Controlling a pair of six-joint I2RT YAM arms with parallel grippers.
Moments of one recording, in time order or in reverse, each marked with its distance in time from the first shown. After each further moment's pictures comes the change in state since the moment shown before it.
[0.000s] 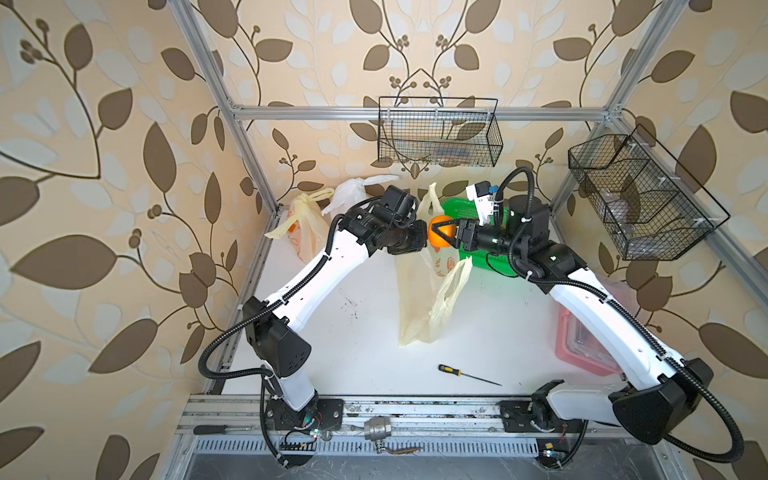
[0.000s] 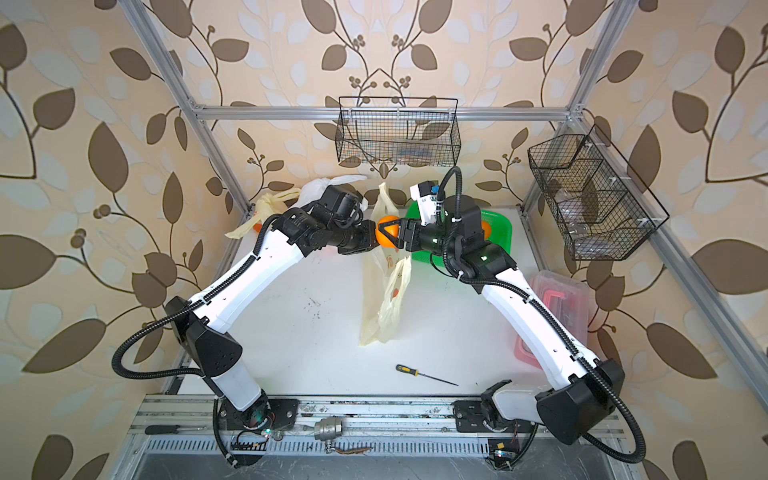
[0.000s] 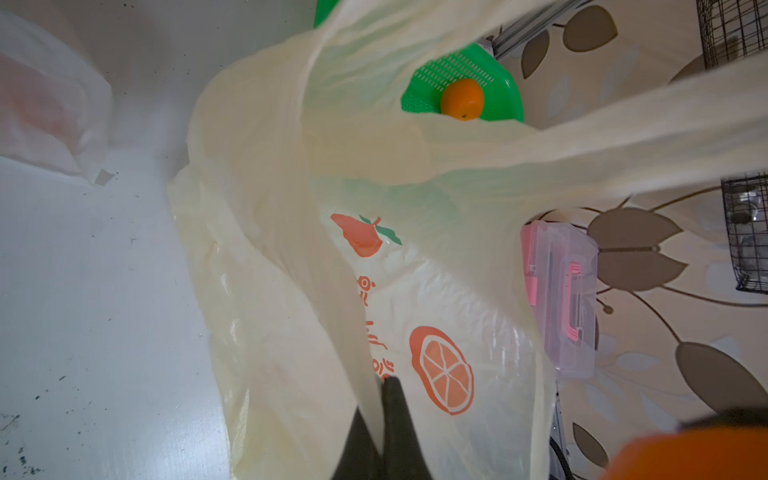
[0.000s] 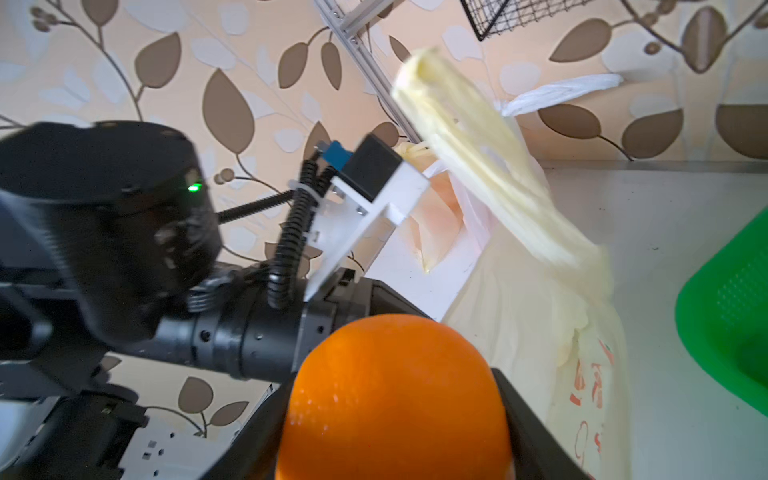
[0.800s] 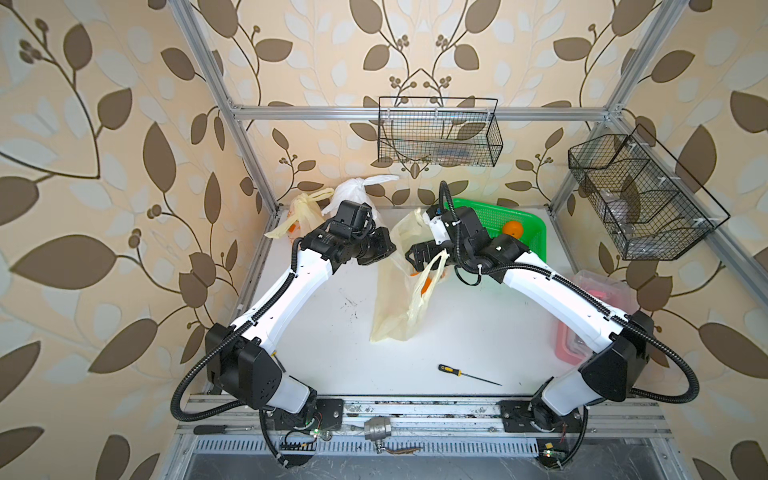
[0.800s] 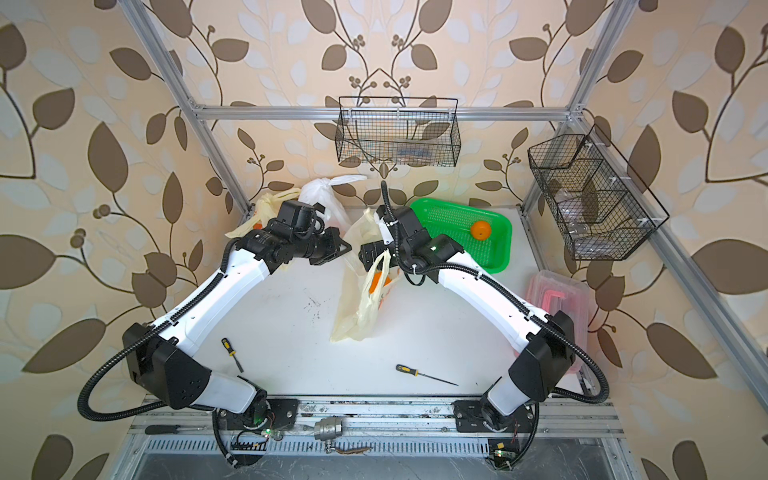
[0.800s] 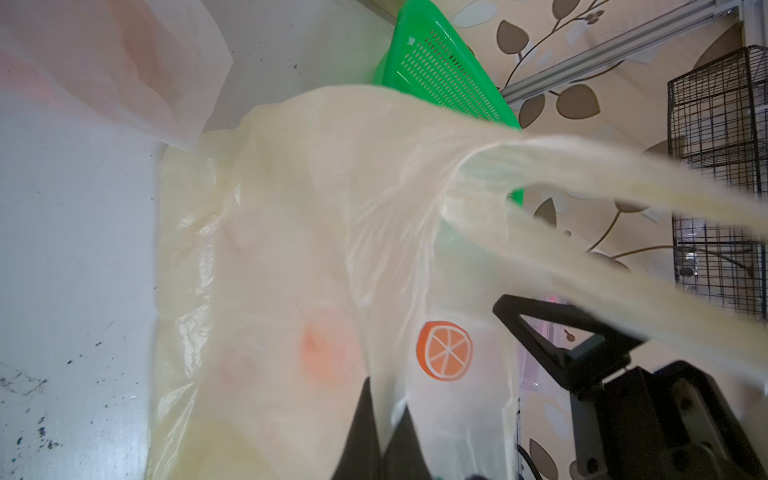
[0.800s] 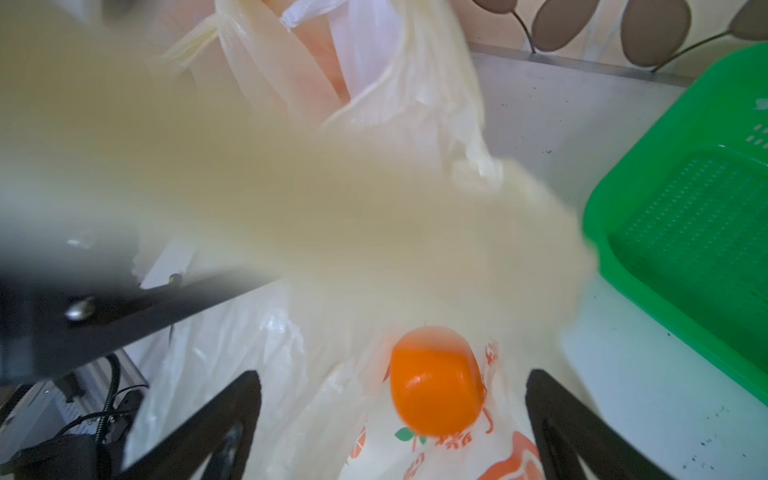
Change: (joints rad) left arm 0.238 -0.255 -0.431 0.227 0.188 -0.050; right arm 0.233 0.219 0.169 -0.319 0.410 -0.219
